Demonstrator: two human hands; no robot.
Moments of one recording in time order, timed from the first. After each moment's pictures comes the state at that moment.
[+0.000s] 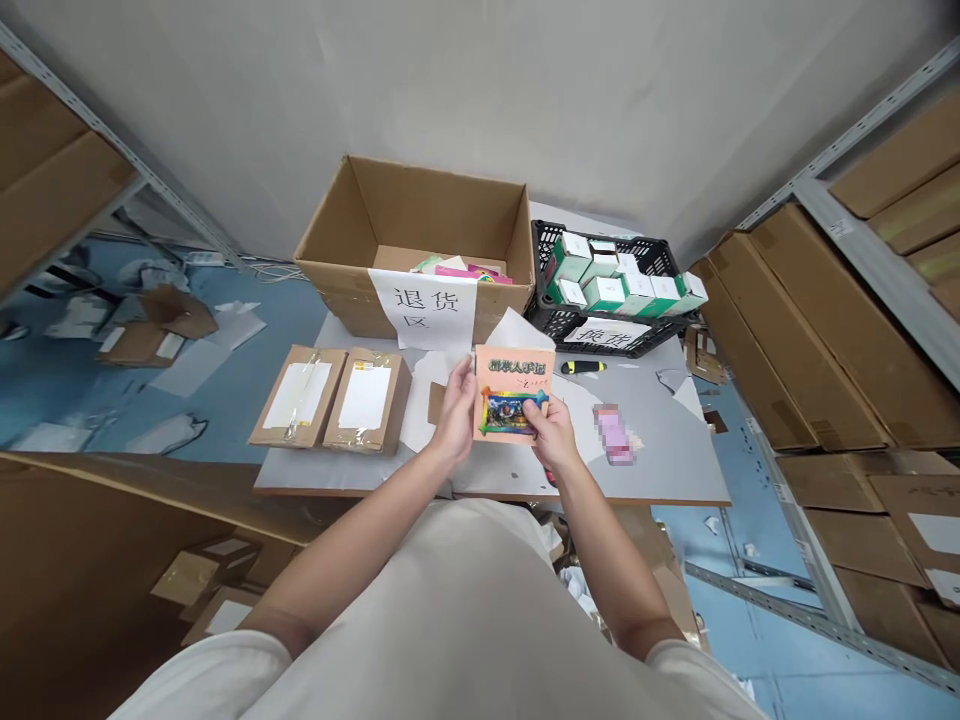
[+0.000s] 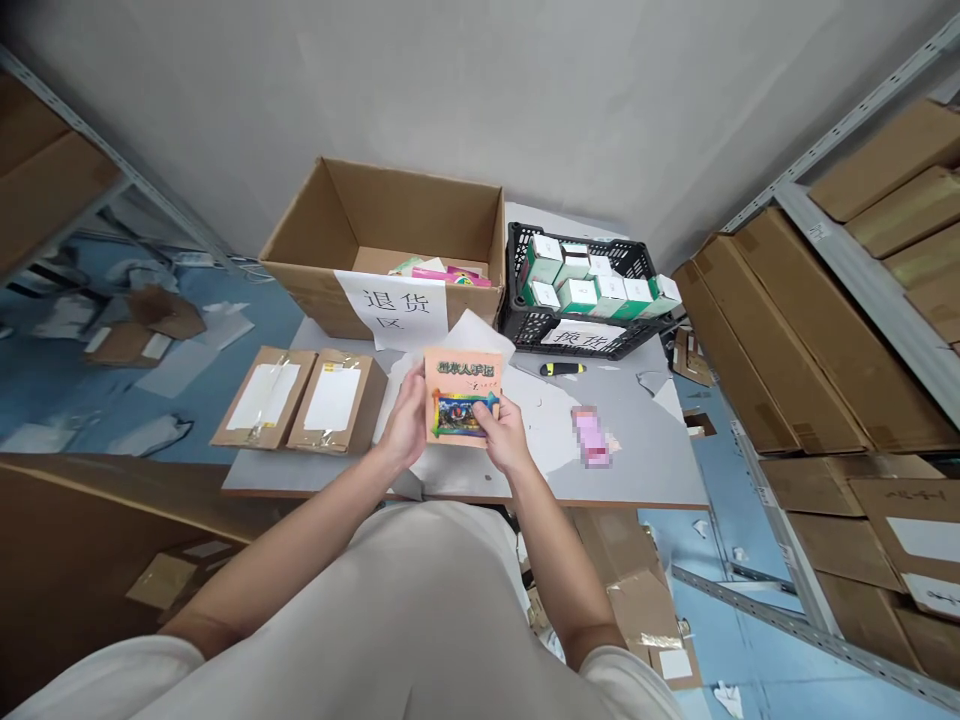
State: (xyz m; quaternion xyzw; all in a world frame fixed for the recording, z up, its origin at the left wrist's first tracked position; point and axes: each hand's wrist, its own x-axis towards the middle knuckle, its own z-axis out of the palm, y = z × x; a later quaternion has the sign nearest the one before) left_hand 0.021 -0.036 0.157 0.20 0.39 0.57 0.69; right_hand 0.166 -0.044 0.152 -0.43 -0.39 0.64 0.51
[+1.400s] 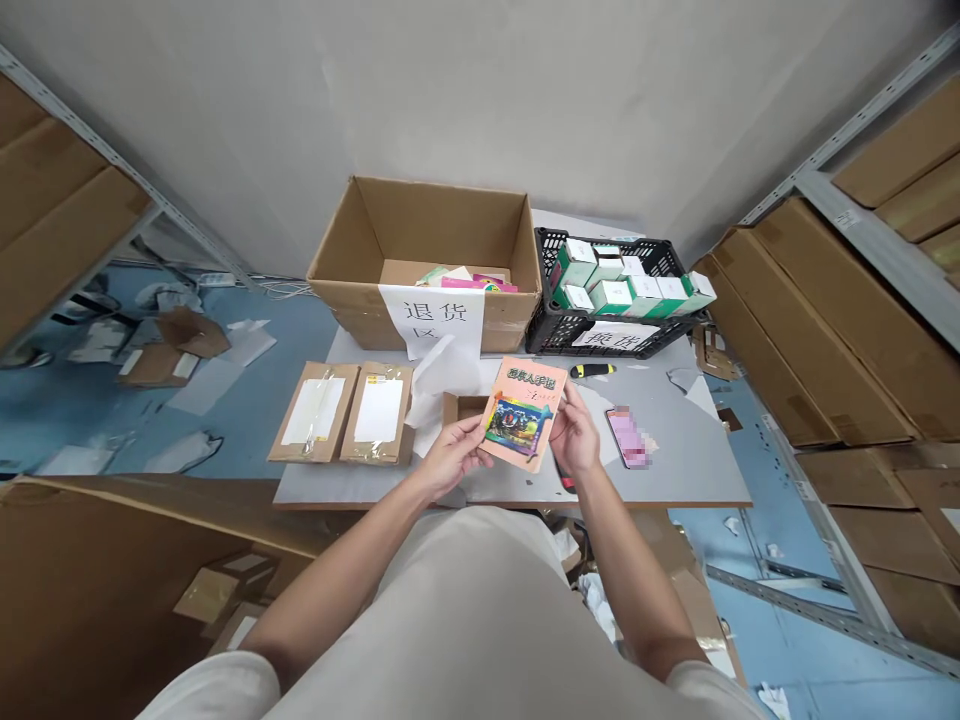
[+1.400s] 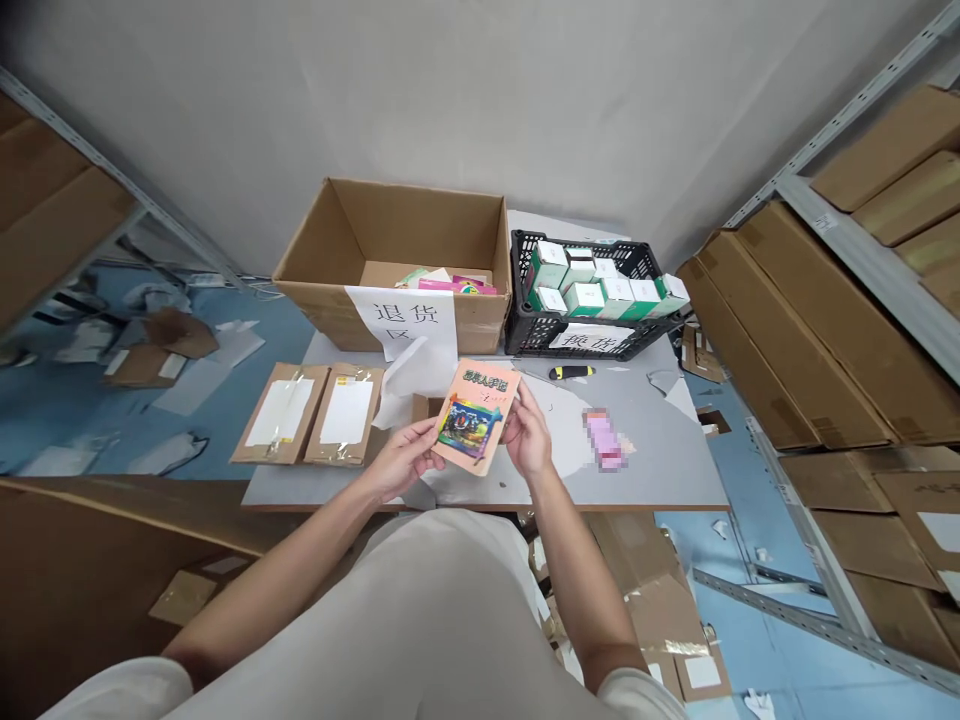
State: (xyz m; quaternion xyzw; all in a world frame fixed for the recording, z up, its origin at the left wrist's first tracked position) left_hand -0.023 -0.071 0.137 0.29 0.37 0.42 0.77; right_hand 0.171 -0.037 0.151 -0.41 -0.39 0.59 0.57
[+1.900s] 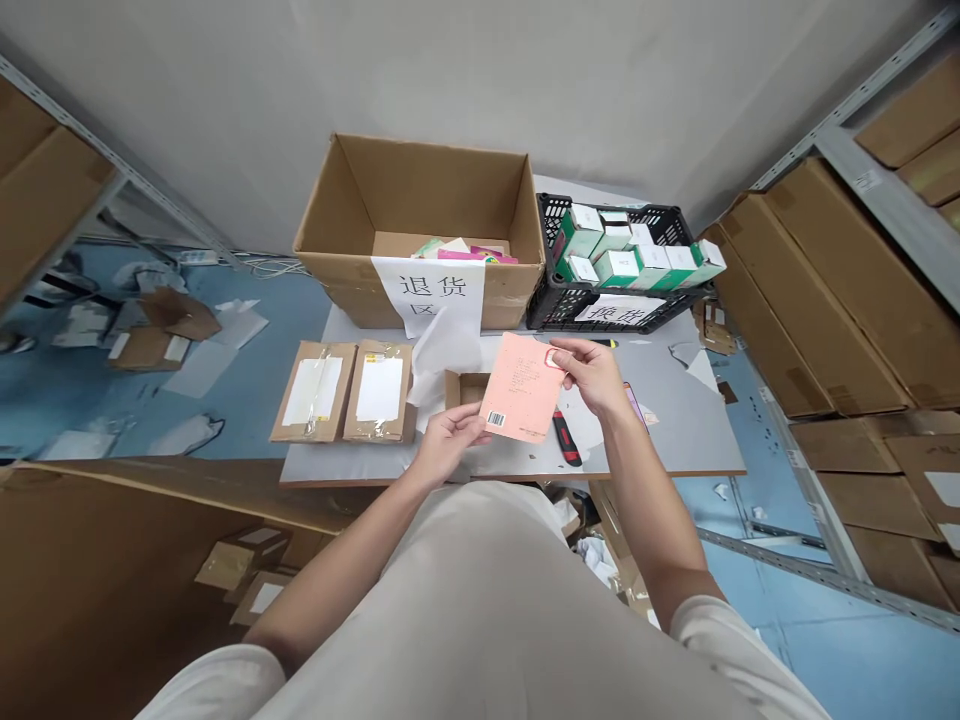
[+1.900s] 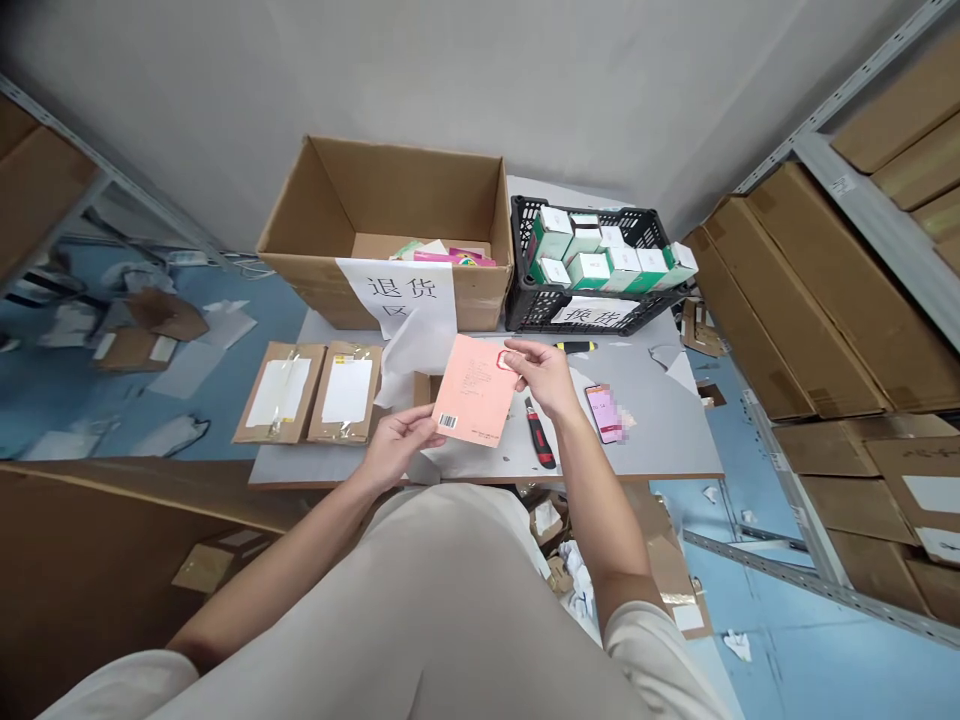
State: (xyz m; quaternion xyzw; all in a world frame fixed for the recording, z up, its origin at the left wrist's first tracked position) left_hand -0.034 -0.087 0.135 0.30 0.44 0.45 0.71; right_hand 0.192 0.007 0.181 -0.53 -0.48 0.53 0.45
